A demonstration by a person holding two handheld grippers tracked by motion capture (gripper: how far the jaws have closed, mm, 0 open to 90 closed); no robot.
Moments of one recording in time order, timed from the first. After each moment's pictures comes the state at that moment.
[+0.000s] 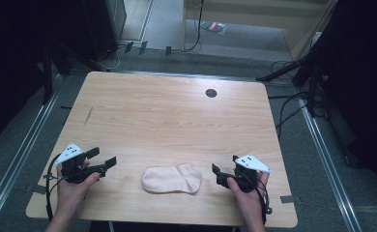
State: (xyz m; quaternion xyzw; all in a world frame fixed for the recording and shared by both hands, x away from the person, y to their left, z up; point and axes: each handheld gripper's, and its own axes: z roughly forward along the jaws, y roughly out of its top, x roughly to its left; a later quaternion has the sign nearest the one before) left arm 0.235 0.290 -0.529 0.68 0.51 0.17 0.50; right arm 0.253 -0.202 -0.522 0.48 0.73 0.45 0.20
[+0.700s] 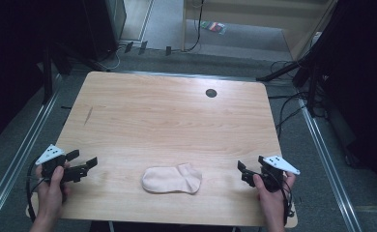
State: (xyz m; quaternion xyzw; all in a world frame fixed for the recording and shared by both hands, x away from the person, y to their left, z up) left arm 0.229 0.343 -0.542 0.67 0.55 0.19 0.46; right arm 0.257 -0.274 -0.524 0.53 0.69 0.43 0.23
